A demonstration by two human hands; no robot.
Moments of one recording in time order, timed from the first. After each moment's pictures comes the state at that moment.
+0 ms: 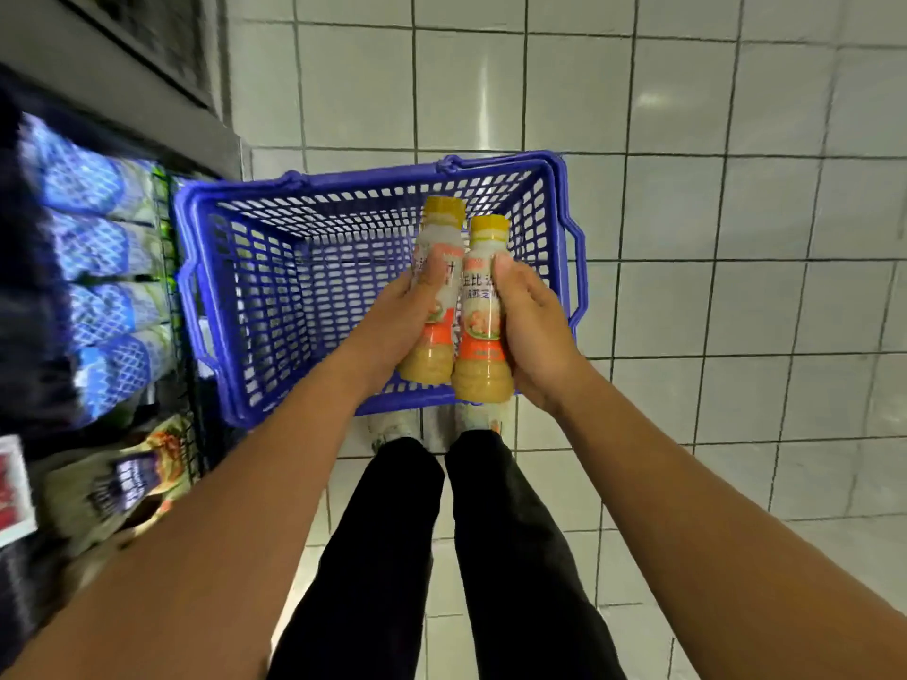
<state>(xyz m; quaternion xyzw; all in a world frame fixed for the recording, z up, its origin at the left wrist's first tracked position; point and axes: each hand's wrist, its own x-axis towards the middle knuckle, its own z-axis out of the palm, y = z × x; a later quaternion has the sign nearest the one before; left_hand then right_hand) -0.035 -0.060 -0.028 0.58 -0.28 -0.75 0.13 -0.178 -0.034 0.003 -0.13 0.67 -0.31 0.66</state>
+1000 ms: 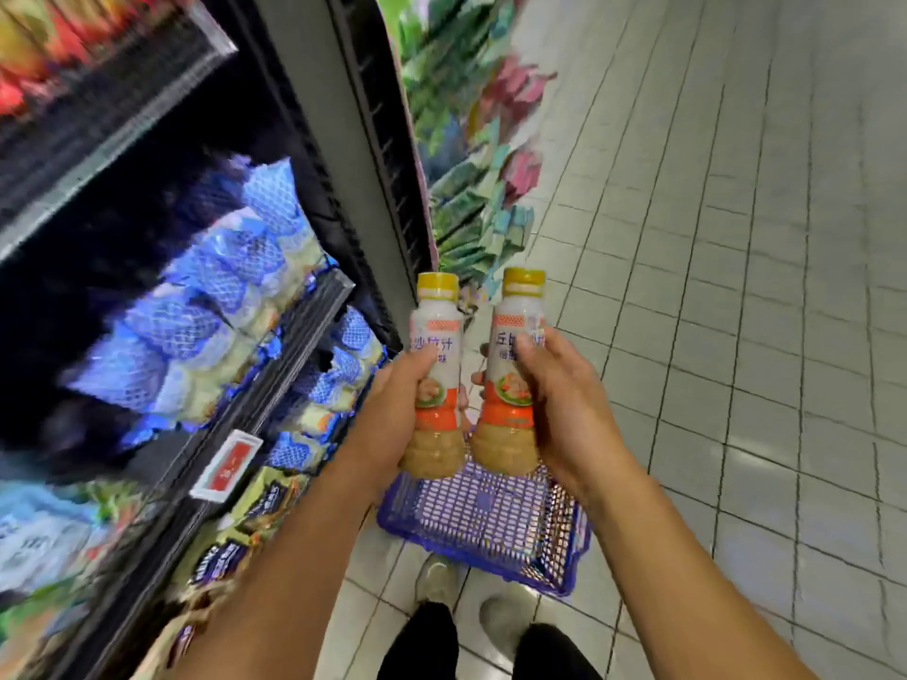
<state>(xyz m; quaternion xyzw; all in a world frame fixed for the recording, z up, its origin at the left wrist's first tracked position) 0.042 -0.051 0.485 0.56 -0.19 -0.64 0.49 -0.118 -0.095 0.495 -0.33 0.39 -0.42 0.75</state>
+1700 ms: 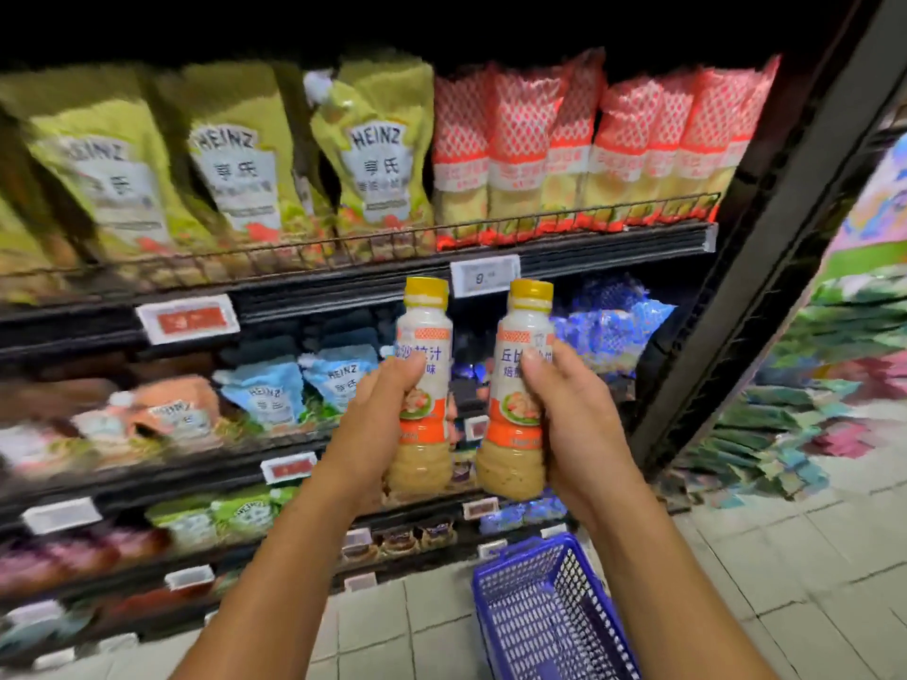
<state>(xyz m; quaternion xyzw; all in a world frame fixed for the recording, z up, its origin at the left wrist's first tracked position) 0.075 0.205 0.632 0.61 -0.06 -0.23 0.75 0.007 0.042 0.631 -0.56 0.07 -0.16 0.81</state>
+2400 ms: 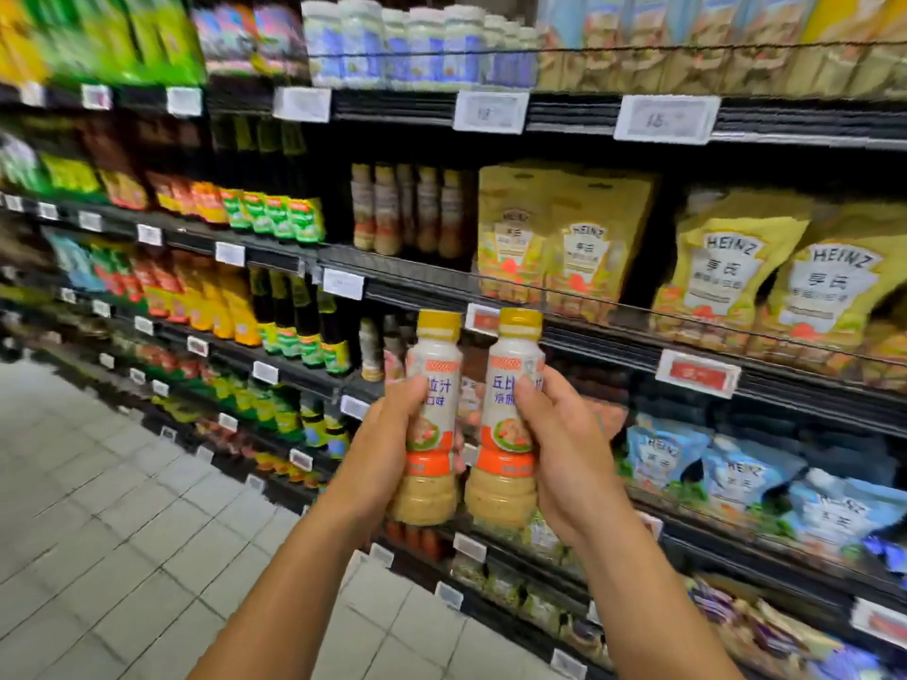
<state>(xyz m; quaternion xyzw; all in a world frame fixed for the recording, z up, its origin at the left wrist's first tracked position) -0.016 0.614 0.680 0.61 0.06 0.07 0.79 0.030 0.455 0.685 -0.54 -0.17 0.12 0.82</state>
